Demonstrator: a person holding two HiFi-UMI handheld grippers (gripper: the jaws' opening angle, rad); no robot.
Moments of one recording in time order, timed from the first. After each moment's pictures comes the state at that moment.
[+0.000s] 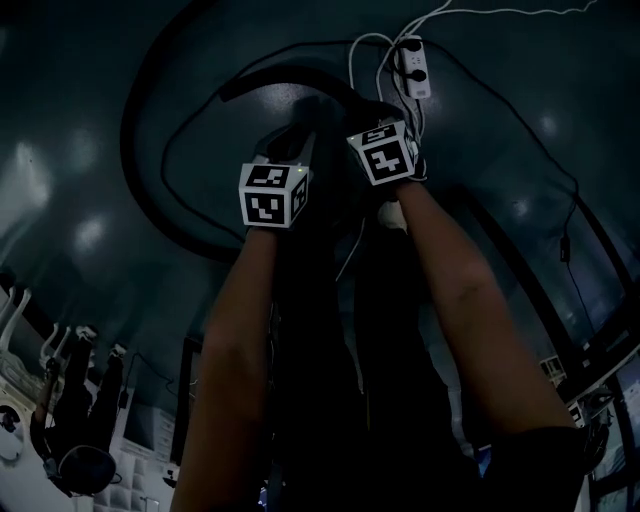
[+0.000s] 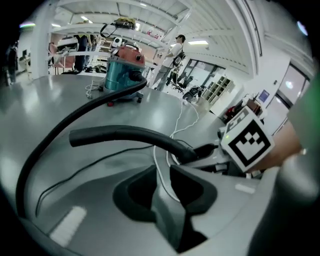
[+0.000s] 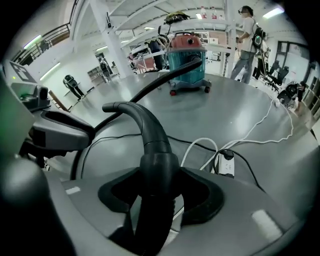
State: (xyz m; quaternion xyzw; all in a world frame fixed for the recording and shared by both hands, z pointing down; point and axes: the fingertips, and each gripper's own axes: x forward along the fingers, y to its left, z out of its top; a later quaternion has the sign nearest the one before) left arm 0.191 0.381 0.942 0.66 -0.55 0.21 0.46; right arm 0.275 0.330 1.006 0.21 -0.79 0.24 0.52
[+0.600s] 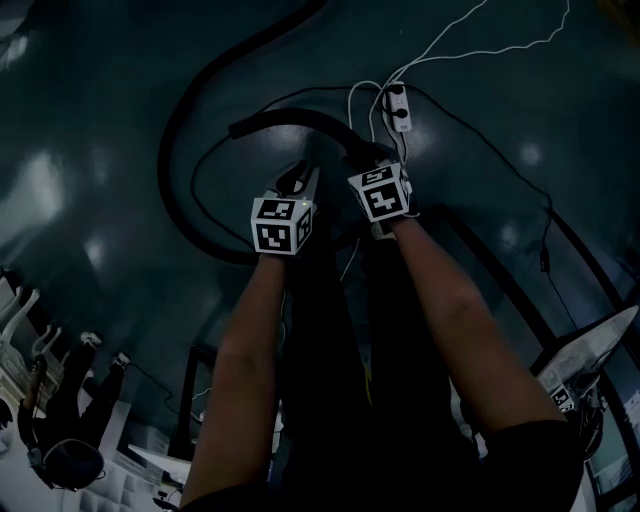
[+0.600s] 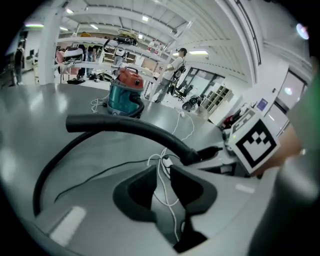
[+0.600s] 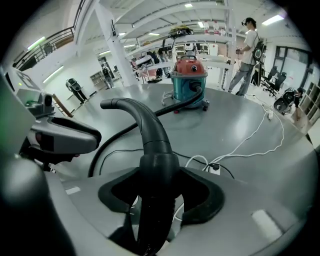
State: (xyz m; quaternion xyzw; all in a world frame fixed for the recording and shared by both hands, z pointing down) left arm 0.176 0.390 0.783 0.66 -0.57 0.18 0.46; right arm 0.261 0.341 0.836 0.21 -0.80 0.23 0.51
